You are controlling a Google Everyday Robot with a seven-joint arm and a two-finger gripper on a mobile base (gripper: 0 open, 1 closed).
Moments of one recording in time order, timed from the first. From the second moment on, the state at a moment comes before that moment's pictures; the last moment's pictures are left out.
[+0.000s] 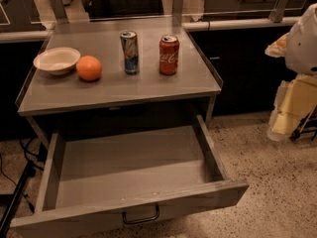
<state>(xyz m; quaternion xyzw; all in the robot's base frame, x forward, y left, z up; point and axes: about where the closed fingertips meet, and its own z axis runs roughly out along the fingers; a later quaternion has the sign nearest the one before) 0.438 -0.217 0.976 -0.60 0.78 -0.03 0.16</state>
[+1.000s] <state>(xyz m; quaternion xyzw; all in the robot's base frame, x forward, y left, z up) 0.456 -0.172 0.978 -0.64 0.75 -0.02 0.17</state>
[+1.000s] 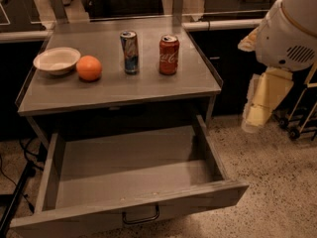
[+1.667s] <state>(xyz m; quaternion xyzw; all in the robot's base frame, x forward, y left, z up) 0.457 -0.155 0.972 -0.63 0.75 -0.01 0.19</state>
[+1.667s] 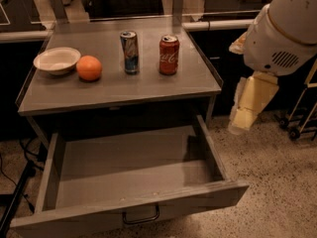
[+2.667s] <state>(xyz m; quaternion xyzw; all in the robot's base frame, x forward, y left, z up) 0.494 -0.101 0.965 -0.64 0.74 -0.04 0.23</state>
